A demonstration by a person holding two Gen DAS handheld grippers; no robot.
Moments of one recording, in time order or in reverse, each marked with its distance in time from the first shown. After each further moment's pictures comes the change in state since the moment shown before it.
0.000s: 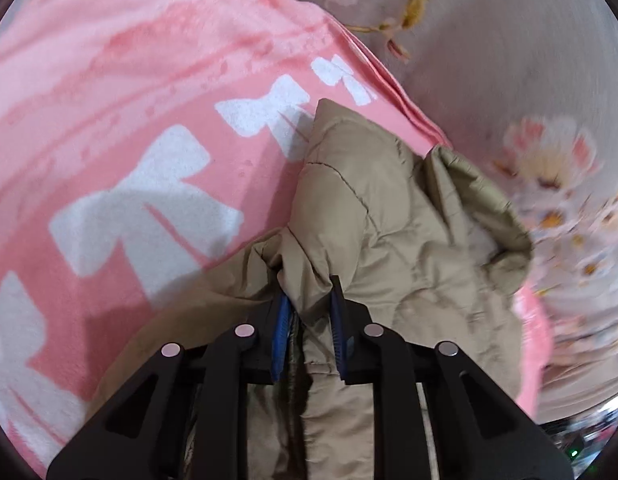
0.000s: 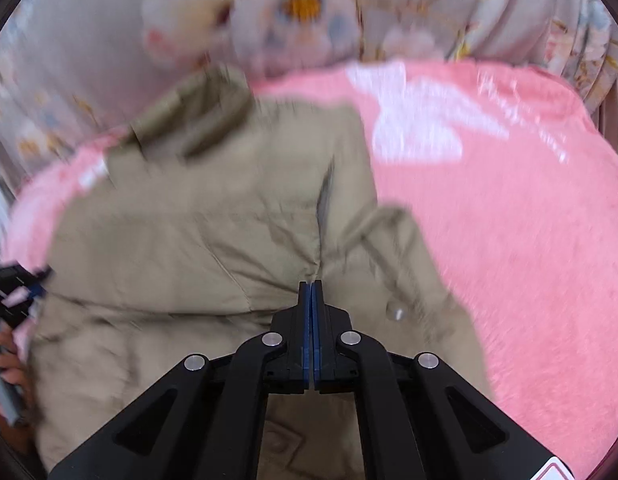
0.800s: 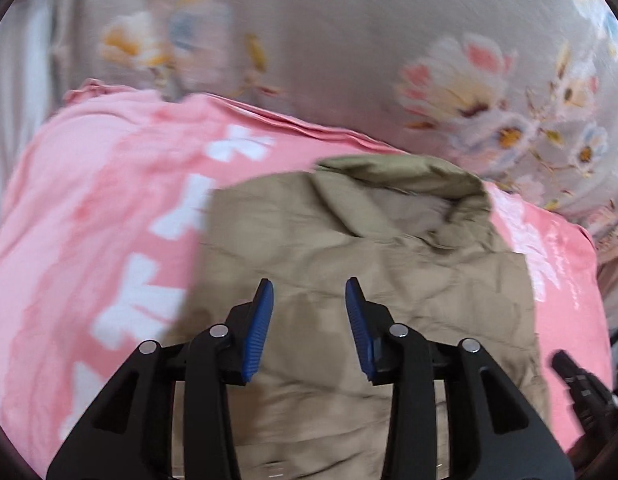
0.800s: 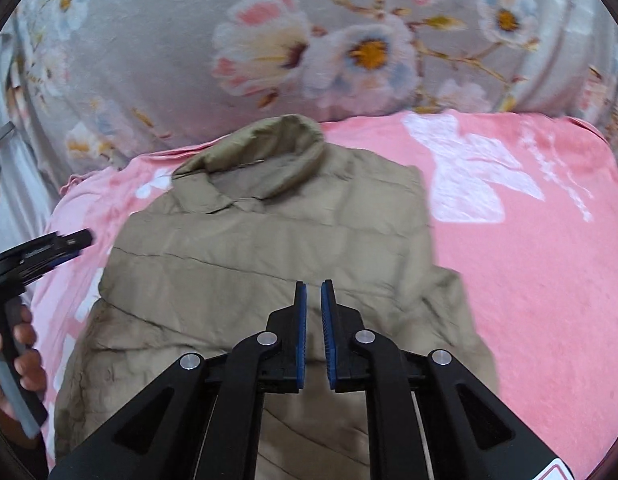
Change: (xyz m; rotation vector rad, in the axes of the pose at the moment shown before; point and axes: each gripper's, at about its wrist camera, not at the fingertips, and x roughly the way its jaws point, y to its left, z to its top) left arm -0.053 -0.136 -0.009 0.429 -0.081 0.086; right arm -0.050 0.047 0.032 -0.102 -0.101 0.145
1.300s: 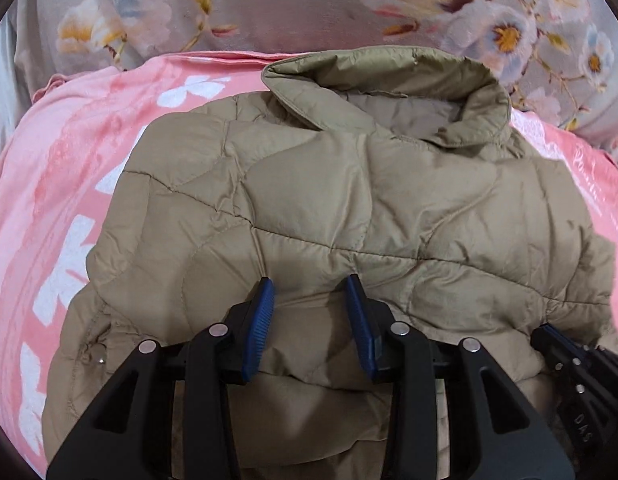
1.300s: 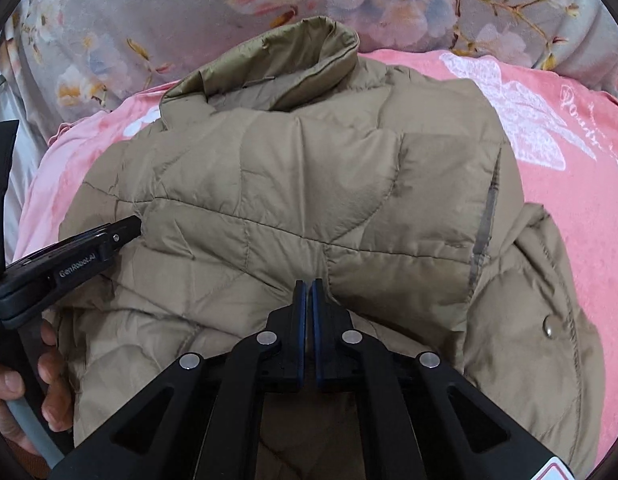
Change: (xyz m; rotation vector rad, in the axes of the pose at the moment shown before) left arm 0.076 -0.031 -0.071 0.146 0.050 0.095; right arm 0.079 0.009 -0.047 -0.037 0.125 0.006
